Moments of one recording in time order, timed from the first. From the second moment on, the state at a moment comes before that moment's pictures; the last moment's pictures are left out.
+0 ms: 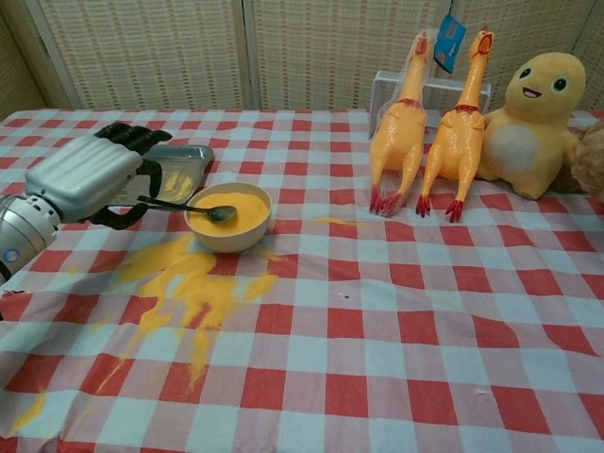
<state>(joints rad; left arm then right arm) -0.63 -1.82 -0.14 -0.88 1.42 1.25 0.39 0.04 -1.11 0.01 -1.64 -1.61 1.53 -0.10</state>
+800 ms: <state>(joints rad) -0.60 -1.82 -0.12 -0.90 1.44 1.28 0.37 0.04 -1.11 0.01 -1.64 -1.61 1.53 -0.11</state>
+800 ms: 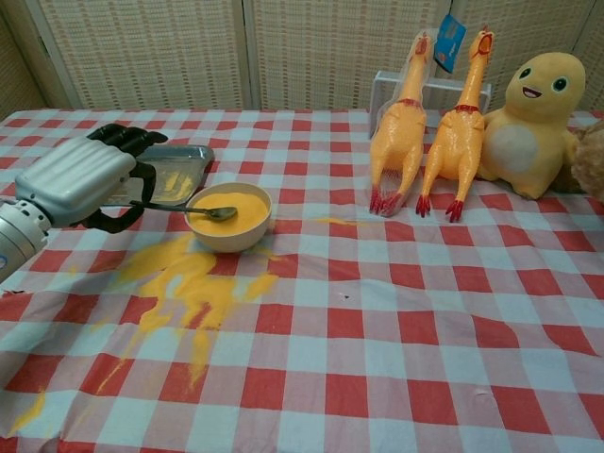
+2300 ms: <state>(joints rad) -0.60 -1.82 -0.13 -0.89 1.45 1.27 0.37 0.03 -1.10 0.01 -1.65 -1.61 1.52 -0.10</state>
